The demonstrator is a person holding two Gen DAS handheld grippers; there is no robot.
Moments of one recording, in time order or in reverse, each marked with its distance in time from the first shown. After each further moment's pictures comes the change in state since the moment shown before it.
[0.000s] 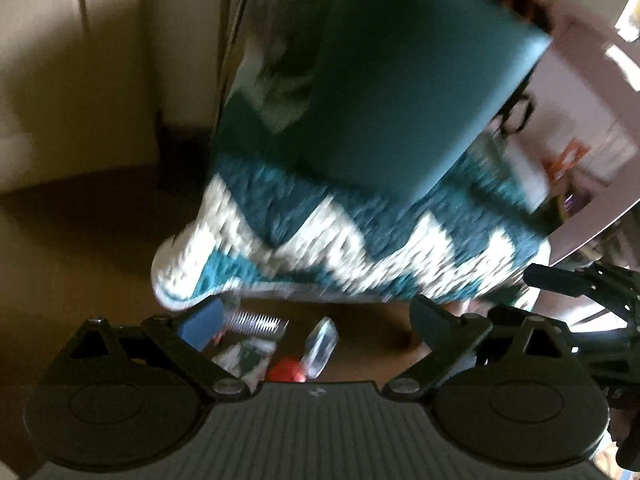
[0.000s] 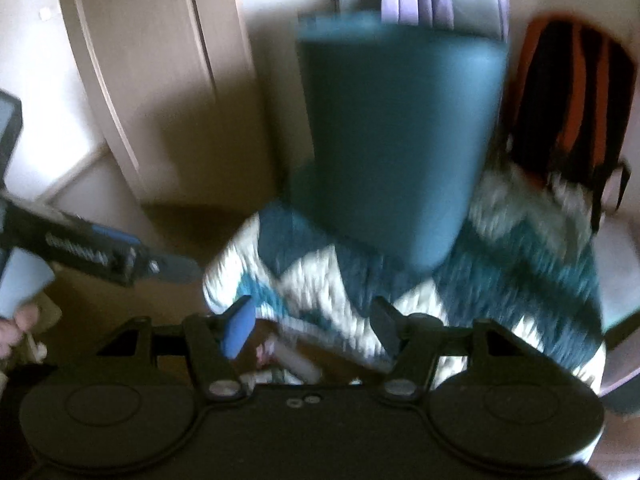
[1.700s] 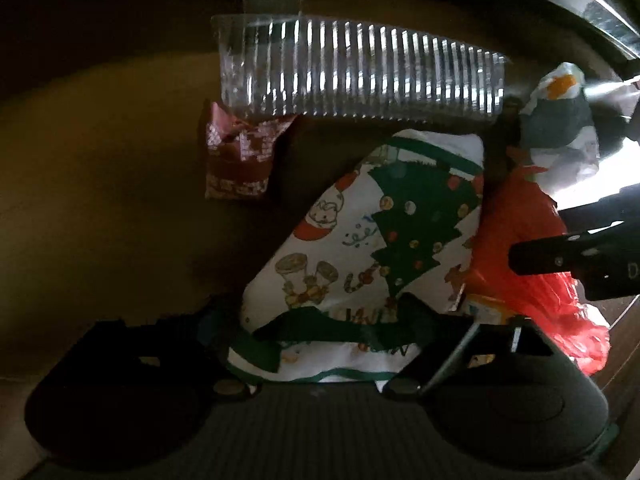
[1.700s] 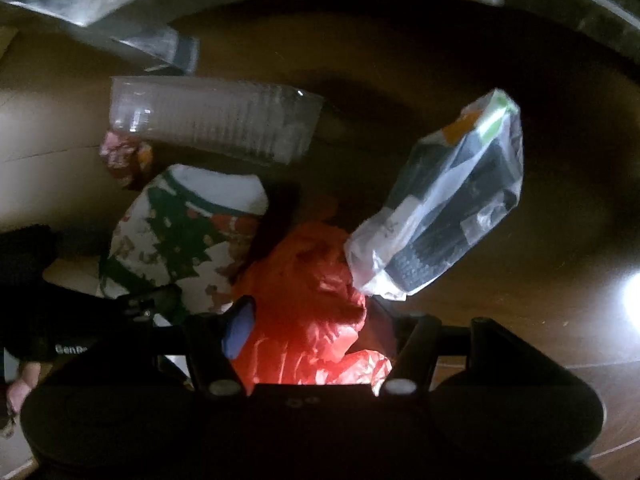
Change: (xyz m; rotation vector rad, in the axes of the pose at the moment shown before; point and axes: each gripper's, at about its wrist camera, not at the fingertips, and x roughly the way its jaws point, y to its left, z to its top) left arm 0.460 0.172 -0.164 0.209 0.605 0.017; right arm 0.462 -0.021 -0.233 0.451 0.795 -0.006
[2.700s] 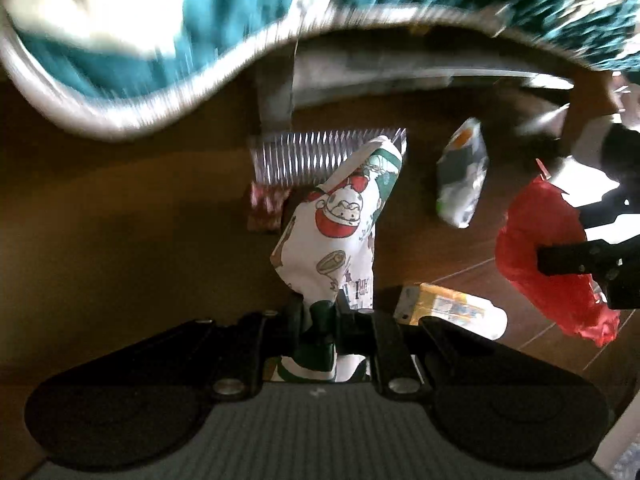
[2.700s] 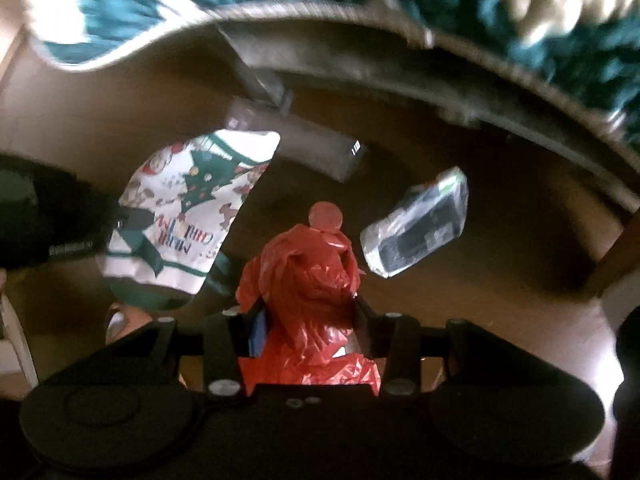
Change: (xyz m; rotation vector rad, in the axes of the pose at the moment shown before) left arm -0.164 -0.023 -0.044 0.082 -0.195 0.056; right arm -0.138 0.033 -0.061 -0.277 -0.188 -0.043
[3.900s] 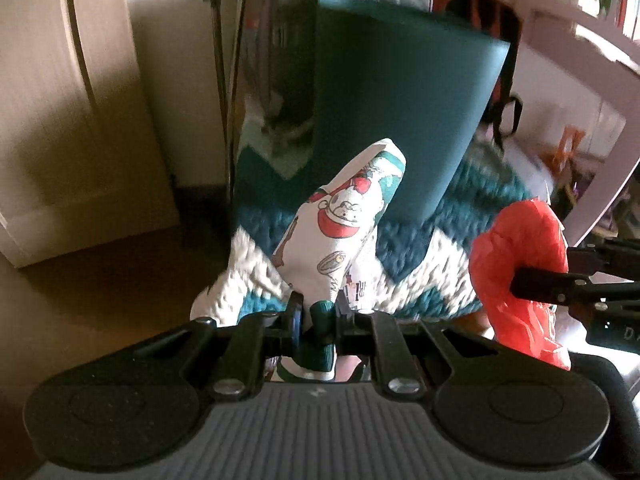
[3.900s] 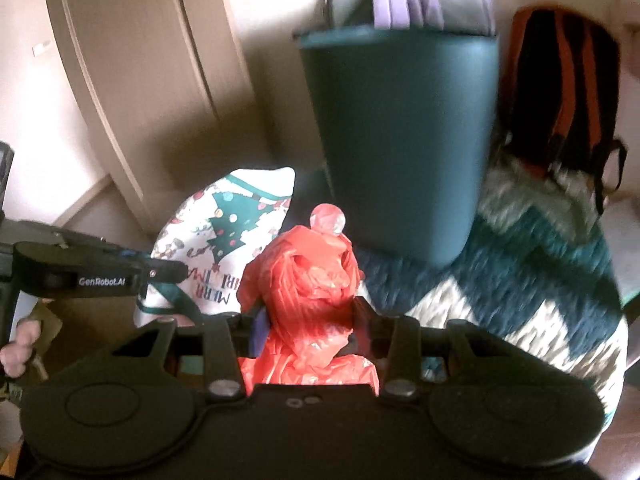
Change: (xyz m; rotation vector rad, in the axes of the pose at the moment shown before) left arm -0.375 -0.134 0.000 -0.160 -0.587 0.110; right arm -0.375 0.013 -0.070 -0.100 -0.744 0.038
